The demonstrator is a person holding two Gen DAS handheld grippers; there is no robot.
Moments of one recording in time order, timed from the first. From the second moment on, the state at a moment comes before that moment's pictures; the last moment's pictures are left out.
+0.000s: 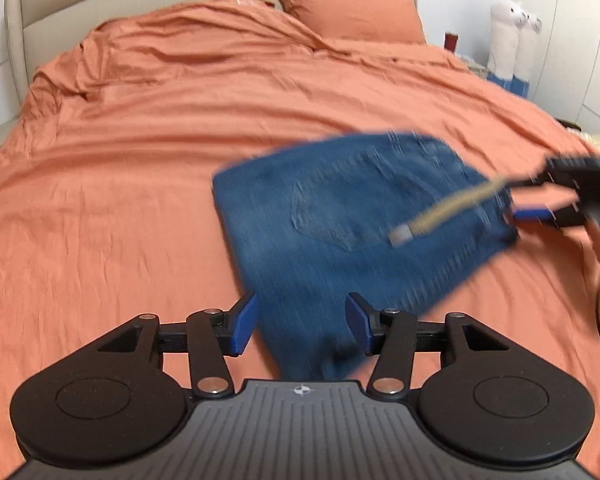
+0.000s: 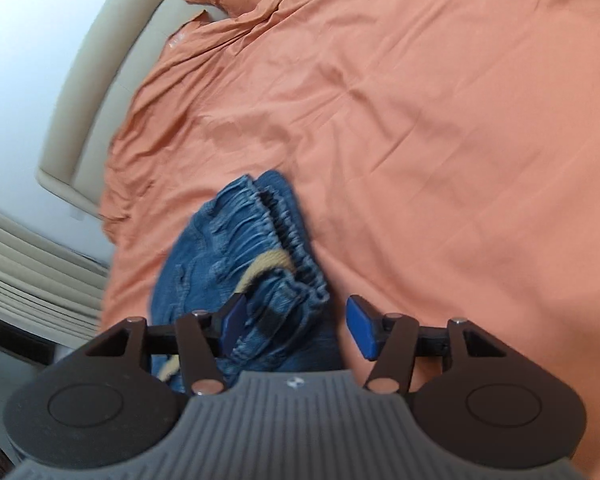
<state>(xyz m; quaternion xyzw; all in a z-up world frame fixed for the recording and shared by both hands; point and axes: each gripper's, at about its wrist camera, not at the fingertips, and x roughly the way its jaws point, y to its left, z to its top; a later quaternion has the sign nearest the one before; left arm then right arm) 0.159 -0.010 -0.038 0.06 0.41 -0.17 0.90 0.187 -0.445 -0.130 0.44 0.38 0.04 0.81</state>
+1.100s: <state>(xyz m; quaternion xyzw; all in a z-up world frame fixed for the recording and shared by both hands) 0.136 -0.003 -0.115 0.13 0.45 -0.13 0.87 0.196 -0.427 -0.148 0.35 0.41 0.03 0.84</state>
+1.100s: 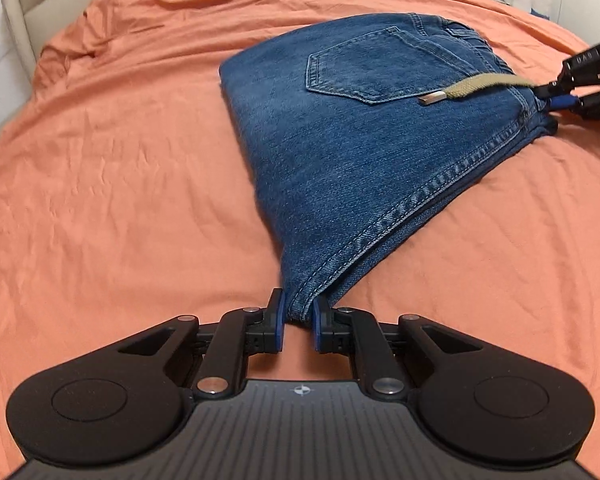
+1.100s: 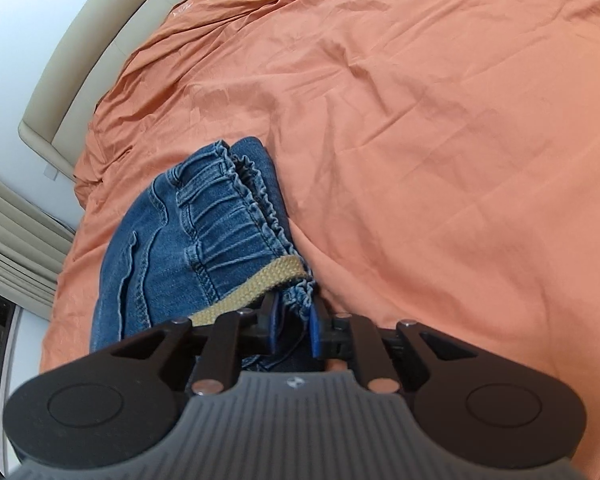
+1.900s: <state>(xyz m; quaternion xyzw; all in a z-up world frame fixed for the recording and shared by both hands) 0.176 0.044 -0.021 0.01 0.40 -0.11 0.91 0.158 -0.406 -0.056 0.23 0.41 0.07 0.88</state>
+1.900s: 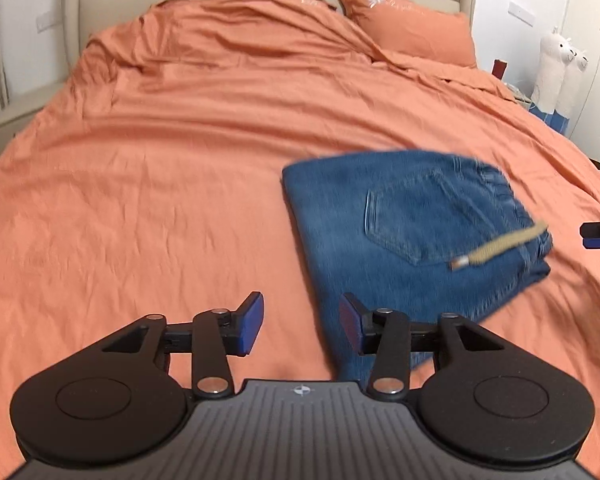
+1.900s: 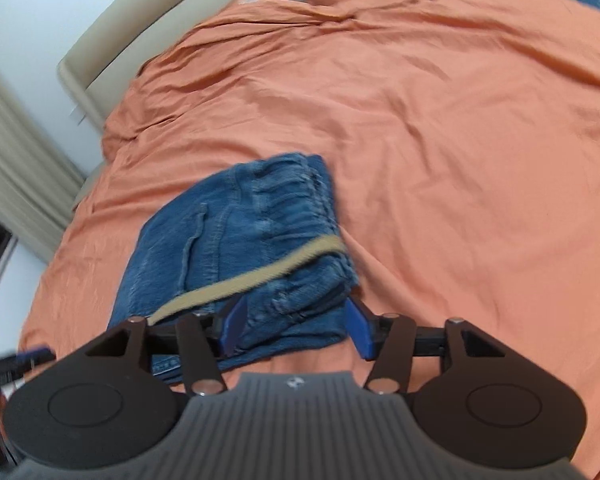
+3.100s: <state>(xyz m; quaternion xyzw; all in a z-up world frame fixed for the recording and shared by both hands) 0.322 0.093 -0.156 -0.34 0.50 -0.20 0.77 0.314 -0.458 -0.180 0.43 0.50 0.20 0.72</state>
